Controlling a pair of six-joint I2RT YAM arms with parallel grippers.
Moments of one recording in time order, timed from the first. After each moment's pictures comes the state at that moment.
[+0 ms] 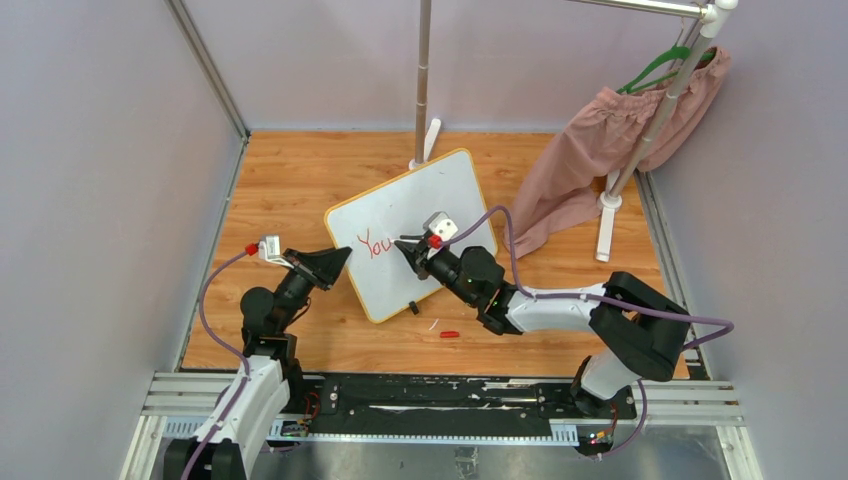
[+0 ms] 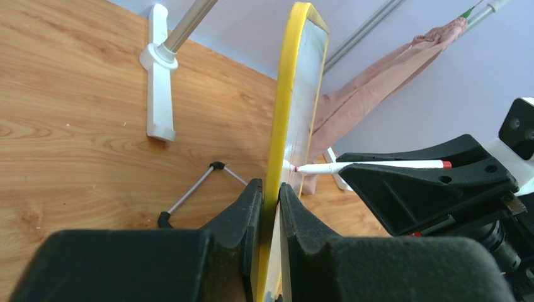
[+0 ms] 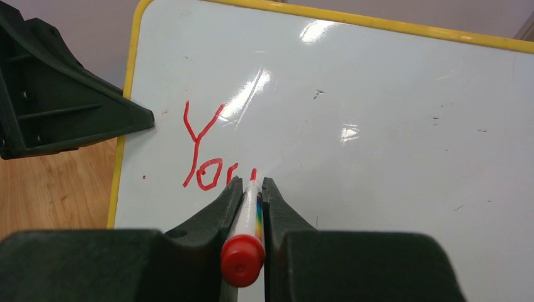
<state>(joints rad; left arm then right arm) -0.04 0.61 0.01 0.81 0.46 -0.83 1.02 1.53 0.67 0.98 0.15 -0.04</state>
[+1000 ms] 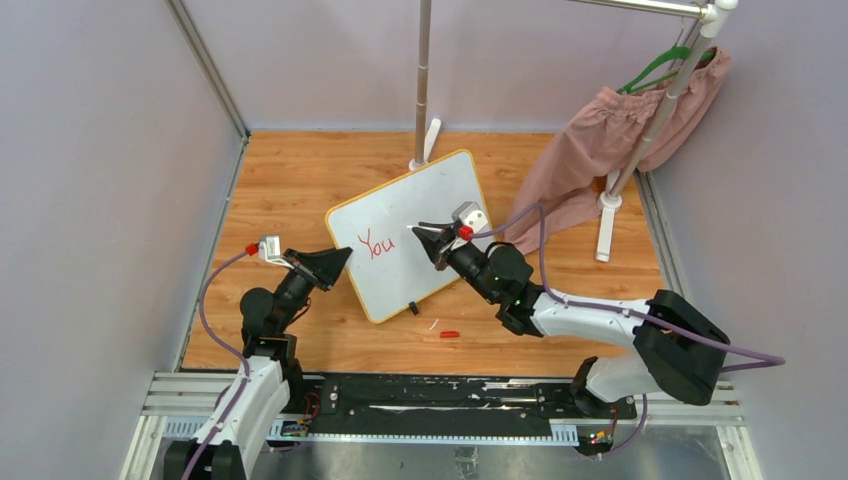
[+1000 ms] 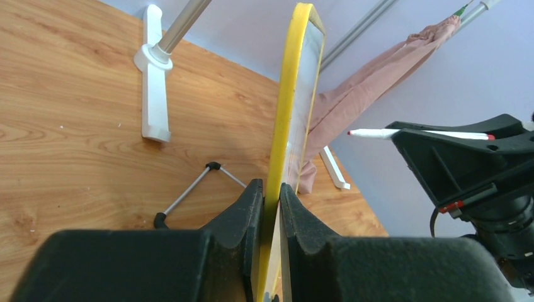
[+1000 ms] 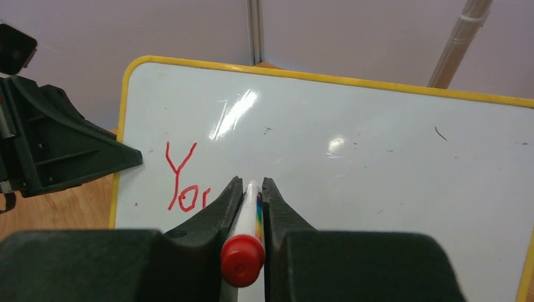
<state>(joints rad) -0.04 0.61 0.01 0.81 0.47 -0.83 0.99 1.34 0.62 0.93 0.16 -0.01</state>
